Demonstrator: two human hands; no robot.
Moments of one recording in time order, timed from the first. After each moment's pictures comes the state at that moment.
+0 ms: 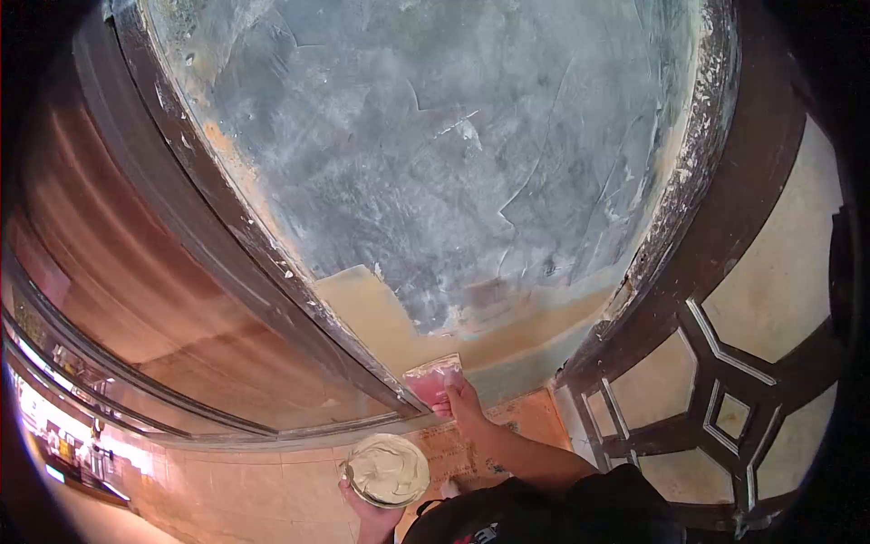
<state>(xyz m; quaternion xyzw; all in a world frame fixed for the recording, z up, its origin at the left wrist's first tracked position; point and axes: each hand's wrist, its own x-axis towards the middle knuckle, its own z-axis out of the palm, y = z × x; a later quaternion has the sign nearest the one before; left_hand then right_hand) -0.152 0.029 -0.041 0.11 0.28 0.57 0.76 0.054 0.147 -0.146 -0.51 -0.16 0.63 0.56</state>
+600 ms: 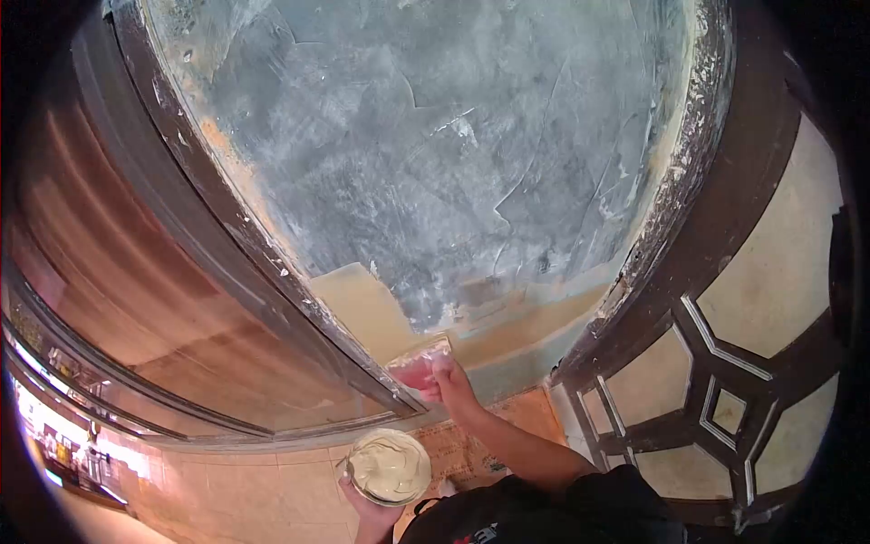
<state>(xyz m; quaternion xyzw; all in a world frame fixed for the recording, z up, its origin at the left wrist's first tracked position) -0.142 0.024 -0.024 0.43 0.36 0.53 0.64 0.055 0.155 -0.080 -0.47 -0.22 0.61 0.61</state>
